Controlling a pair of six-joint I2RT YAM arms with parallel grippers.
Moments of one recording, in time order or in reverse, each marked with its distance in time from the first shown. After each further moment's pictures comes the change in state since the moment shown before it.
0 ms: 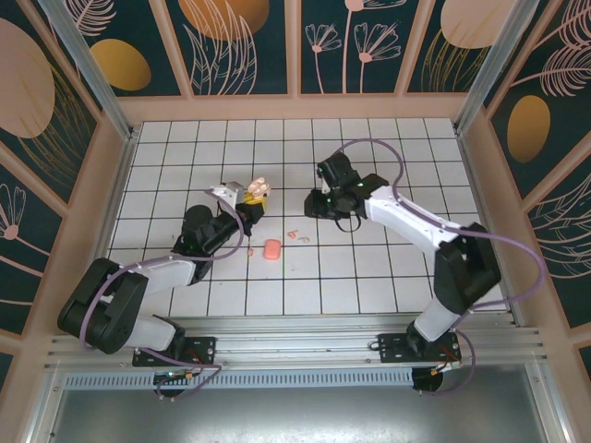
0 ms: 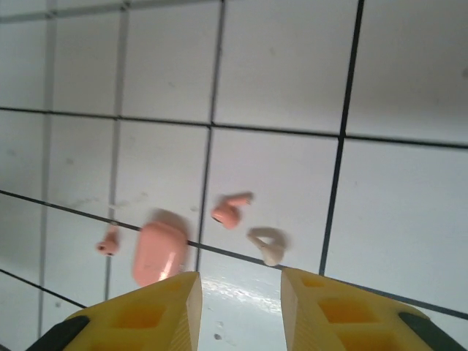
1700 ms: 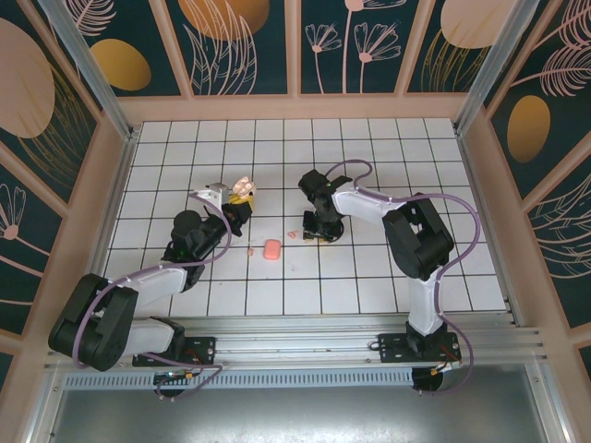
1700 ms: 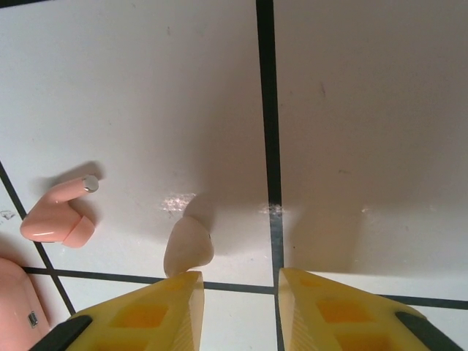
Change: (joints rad) left arm 0.043 -0.096 -0.051 -0.026 -0.044 -0.064; right arm 0.025 0.321 0.106 -0.176 -0.002 0.132
